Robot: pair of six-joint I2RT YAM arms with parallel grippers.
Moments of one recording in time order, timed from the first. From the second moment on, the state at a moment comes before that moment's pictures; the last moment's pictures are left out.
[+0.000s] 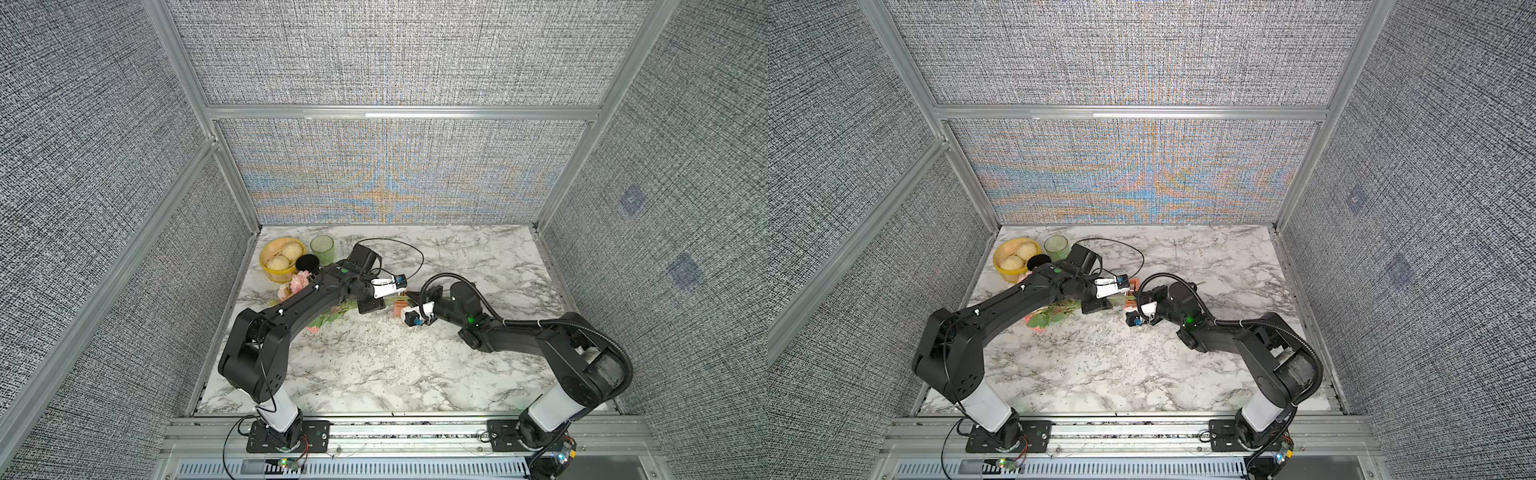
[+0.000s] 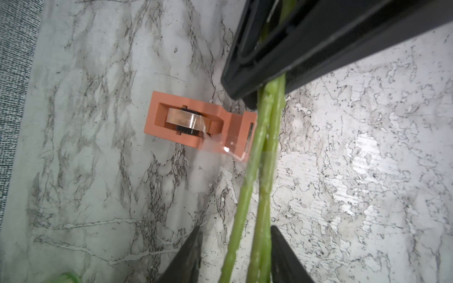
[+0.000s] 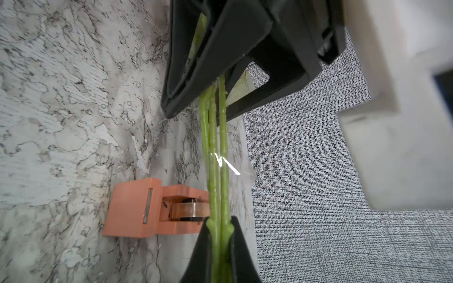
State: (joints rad) left arm -0.56 1.68 1.25 -0.66 0.27 0.83; right arm 0.60 1.64 0.64 0.73 -0.32 -1.24
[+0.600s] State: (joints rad) left arm -0.56 1.65 1.26 -0.70 0.26 0.88; right arm 0.63 1.56 0.57 0.81 -0.26 -1.18
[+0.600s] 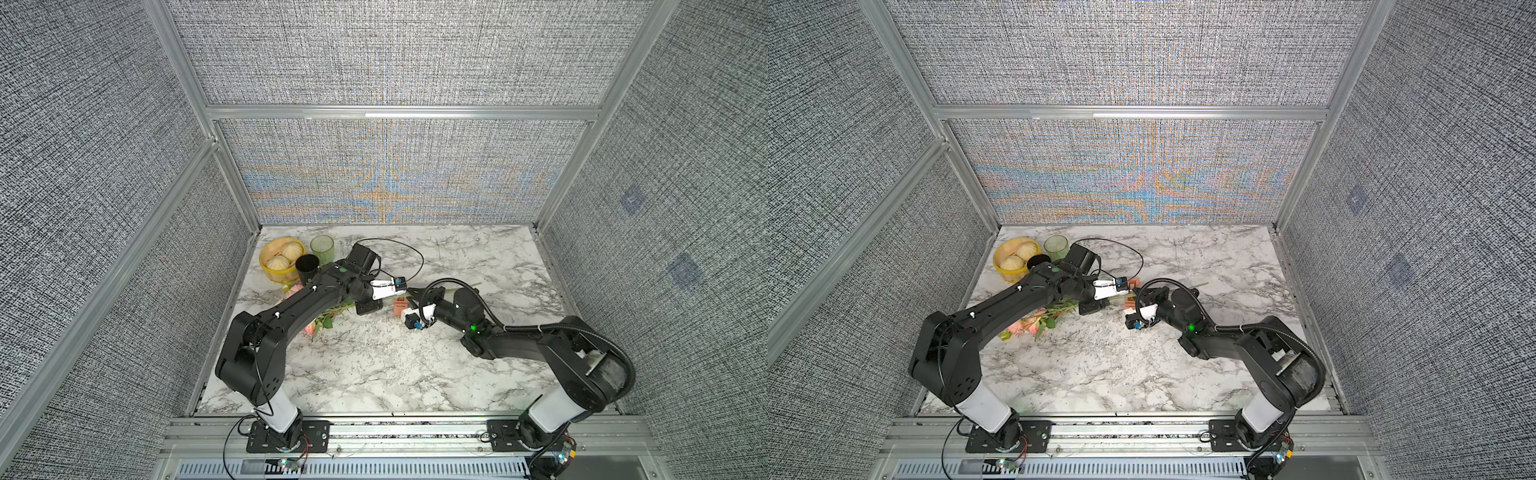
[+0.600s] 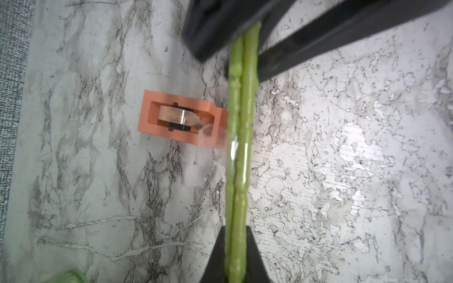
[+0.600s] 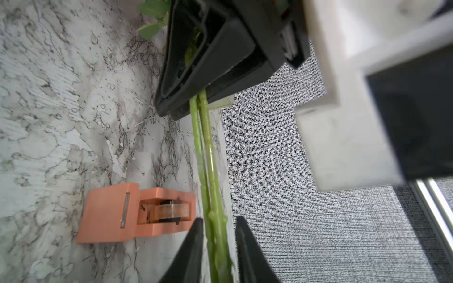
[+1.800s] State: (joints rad) left arm -0.67 1.46 0.88 -0.01 -0.01 1.15; right arm 0.33 1.96 1.74 -1.27 -0.91 -0.69
